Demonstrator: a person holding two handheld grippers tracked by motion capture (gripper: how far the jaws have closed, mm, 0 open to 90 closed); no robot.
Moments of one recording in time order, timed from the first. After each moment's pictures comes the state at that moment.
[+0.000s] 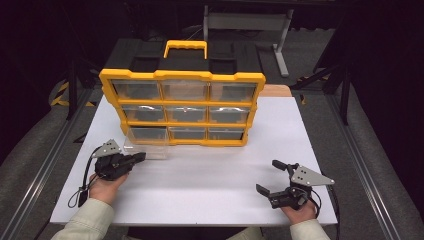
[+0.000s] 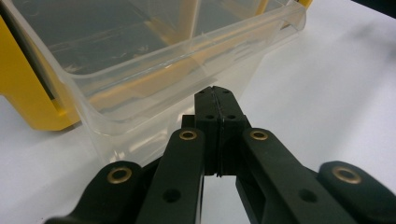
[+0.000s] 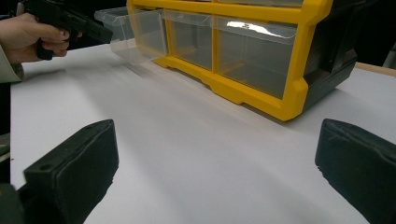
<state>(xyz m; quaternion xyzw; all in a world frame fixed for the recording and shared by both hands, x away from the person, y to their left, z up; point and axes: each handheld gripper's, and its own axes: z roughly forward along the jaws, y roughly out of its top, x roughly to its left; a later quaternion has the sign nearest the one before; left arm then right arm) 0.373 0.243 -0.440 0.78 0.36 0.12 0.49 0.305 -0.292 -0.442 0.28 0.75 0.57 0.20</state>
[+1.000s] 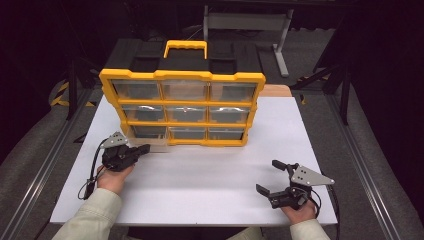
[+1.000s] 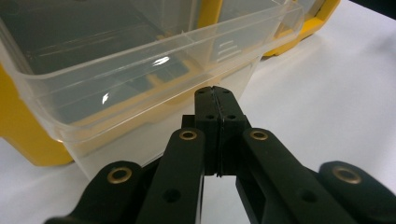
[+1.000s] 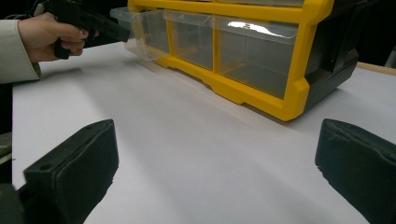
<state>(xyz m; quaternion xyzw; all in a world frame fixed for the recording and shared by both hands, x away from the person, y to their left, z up) 0.399 0.231 -0.440 0.78 0.38 0.13 0.49 0.306 -0.292 -0.442 0.28 0.75 0.57 0.20</state>
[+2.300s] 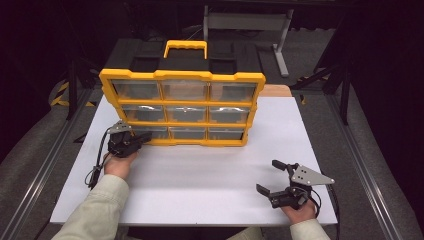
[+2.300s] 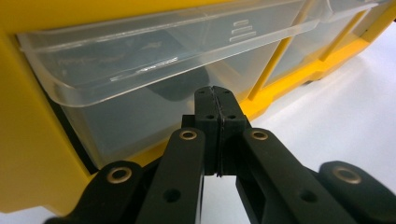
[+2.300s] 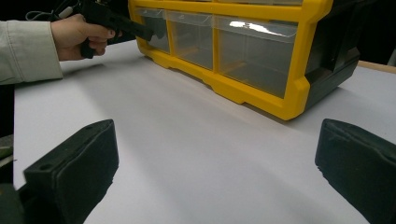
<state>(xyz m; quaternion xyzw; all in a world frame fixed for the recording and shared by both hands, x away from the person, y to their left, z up) 0.441 0.228 -0.445 0.76 0.41 0.13 0.49 0.307 -0.293 -0.443 0.28 0.75 0.57 0.20</state>
